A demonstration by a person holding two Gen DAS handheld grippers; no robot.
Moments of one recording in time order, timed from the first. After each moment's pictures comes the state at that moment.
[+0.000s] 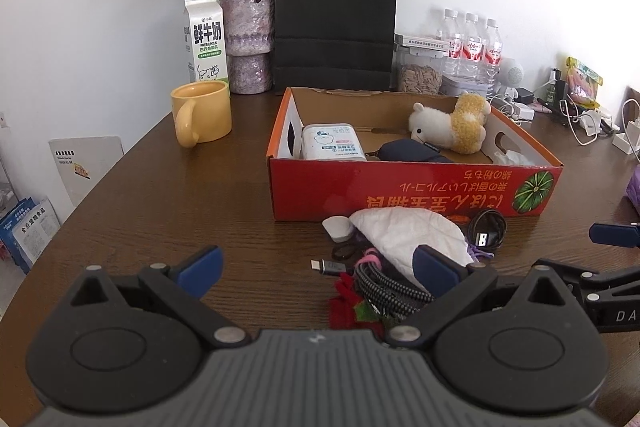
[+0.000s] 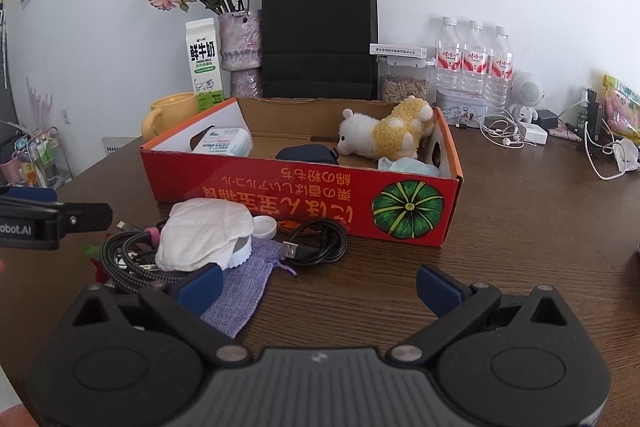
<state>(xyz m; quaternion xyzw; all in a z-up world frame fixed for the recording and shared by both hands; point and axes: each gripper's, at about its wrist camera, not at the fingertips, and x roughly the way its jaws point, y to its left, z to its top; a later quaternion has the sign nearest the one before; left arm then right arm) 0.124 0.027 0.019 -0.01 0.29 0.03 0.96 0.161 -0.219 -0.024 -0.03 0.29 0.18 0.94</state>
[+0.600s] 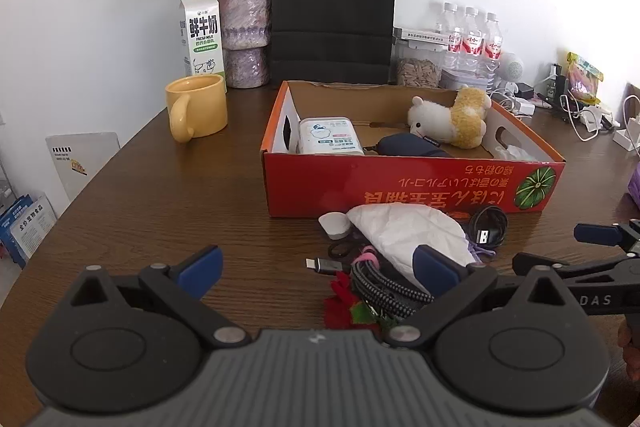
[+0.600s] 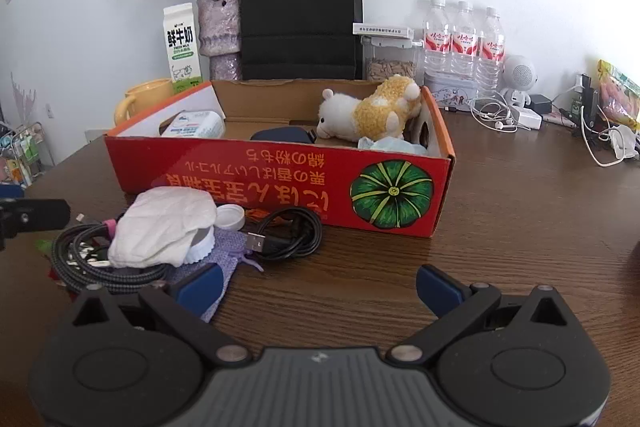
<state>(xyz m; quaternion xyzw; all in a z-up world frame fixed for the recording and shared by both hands) 0.133 0.026 0.016 -0.01 0.30 0.03 0.95 0.193 -0.221 -0.048 -0.03 0.30 0.16 0.94</state>
